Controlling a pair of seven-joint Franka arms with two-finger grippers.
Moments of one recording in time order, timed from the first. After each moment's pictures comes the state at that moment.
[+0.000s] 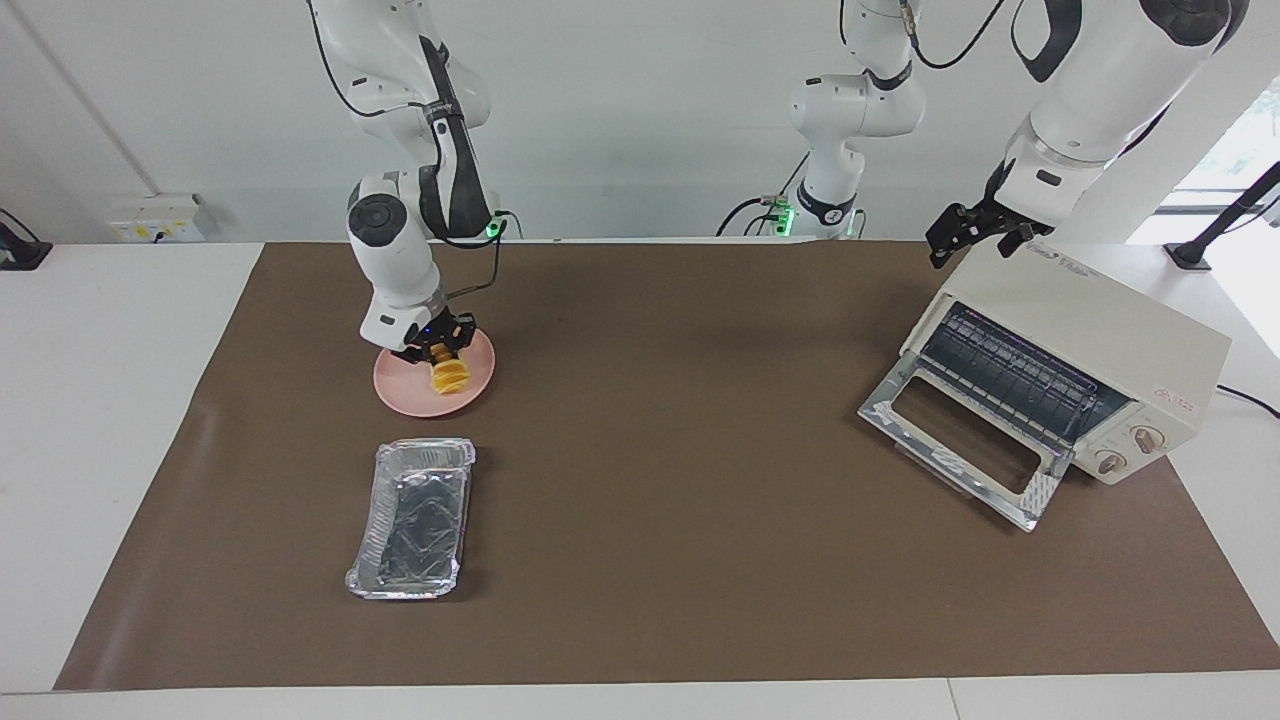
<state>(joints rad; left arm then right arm) -0.11 0.00 -0.01 -1.57 0.01 1.41 -0.20 0.11 -0.04 0.03 -2.44 -0.01 2.32 -0.23</state>
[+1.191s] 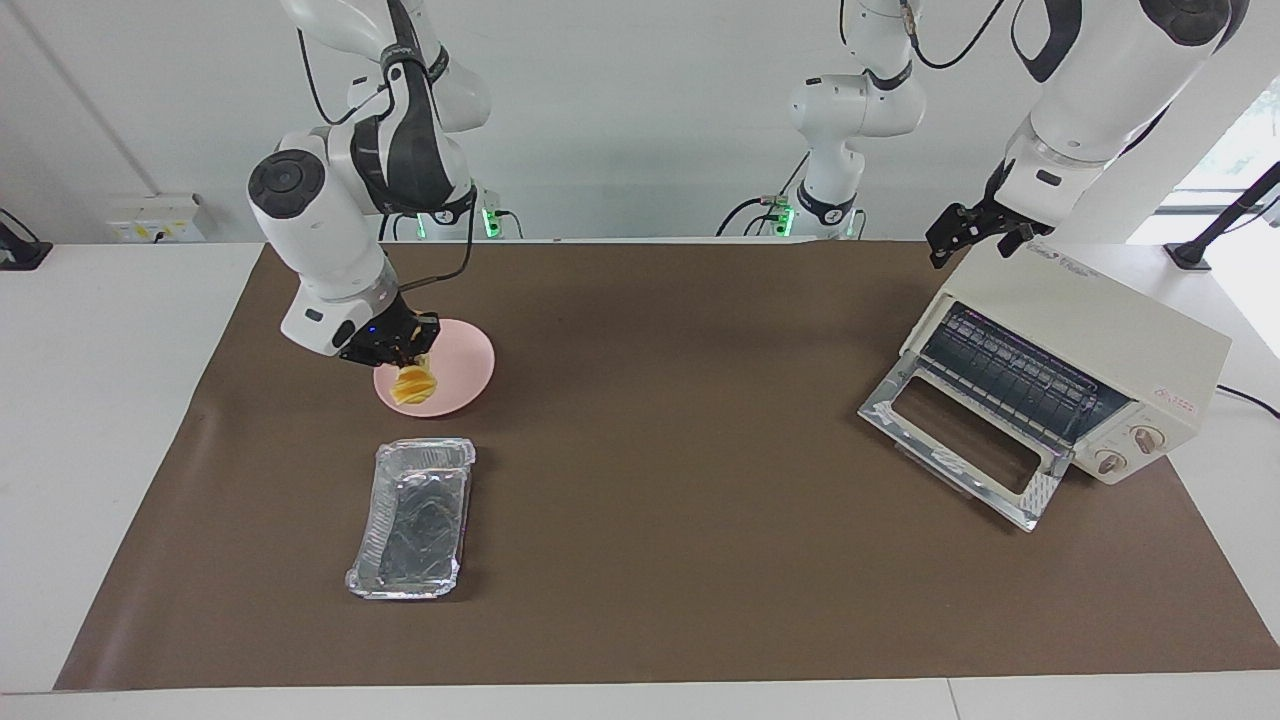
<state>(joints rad) -0.11 0.00 -0.01 -1.57 0.01 1.41 -0.20 0.08 0.12 0.01 -1.83 0.03 1.89 -0.18</state>
